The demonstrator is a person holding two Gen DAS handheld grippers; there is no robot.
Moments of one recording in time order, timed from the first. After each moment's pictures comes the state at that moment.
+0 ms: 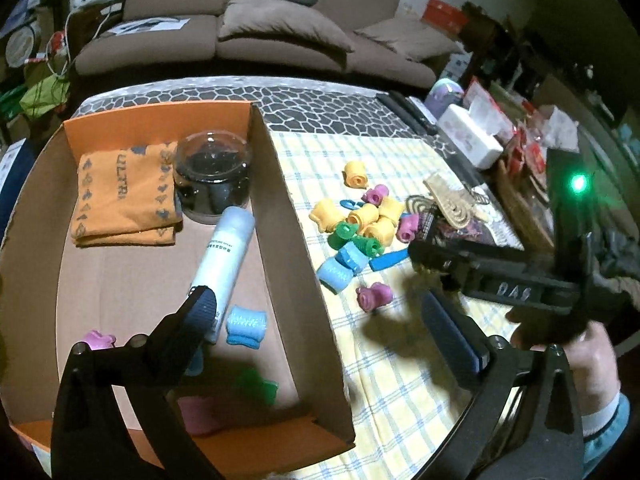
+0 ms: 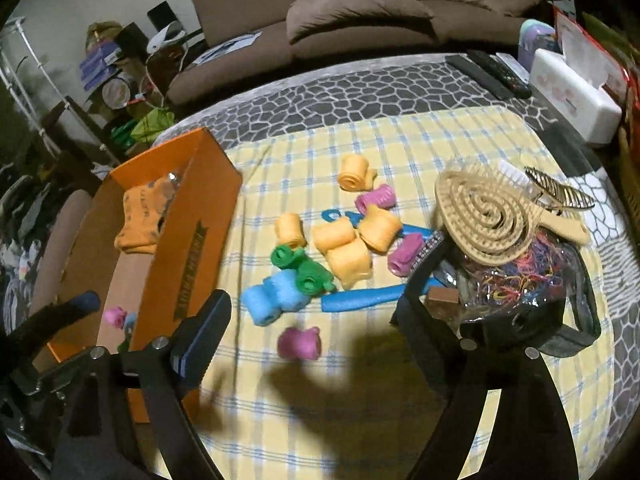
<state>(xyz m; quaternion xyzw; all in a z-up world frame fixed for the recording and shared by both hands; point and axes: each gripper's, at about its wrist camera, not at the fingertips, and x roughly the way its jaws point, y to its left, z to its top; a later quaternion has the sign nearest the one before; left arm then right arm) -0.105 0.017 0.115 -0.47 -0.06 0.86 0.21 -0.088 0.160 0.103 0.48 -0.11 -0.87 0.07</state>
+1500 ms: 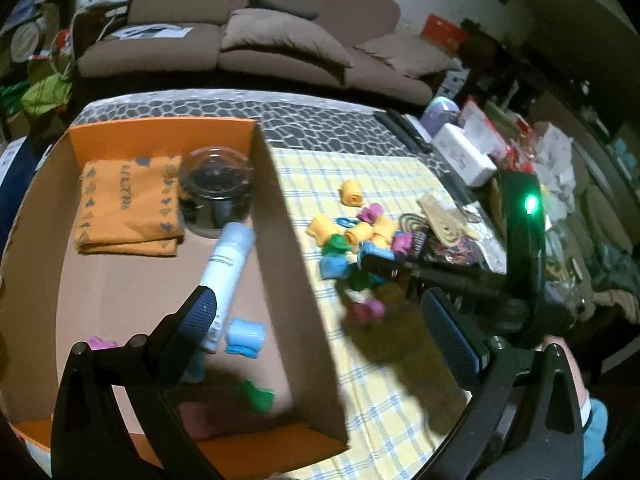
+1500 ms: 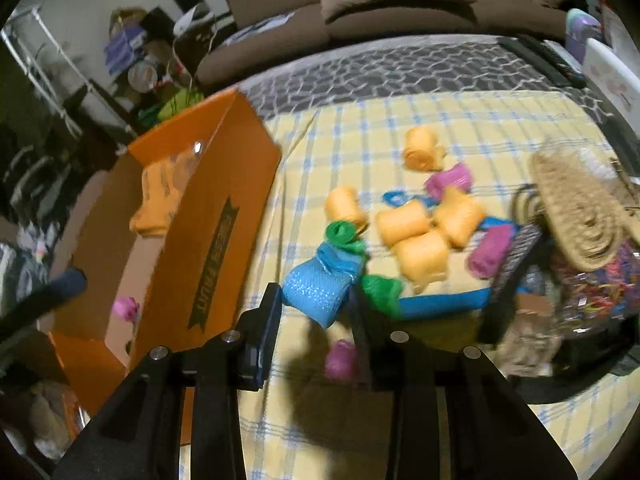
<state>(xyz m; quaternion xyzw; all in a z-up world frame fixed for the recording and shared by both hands) -0.105 0.011 0.125 -0.45 -0.08 0.86 0.22 -0.105 0.137 0.081 0.48 -0.13 -0.86 0.13</state>
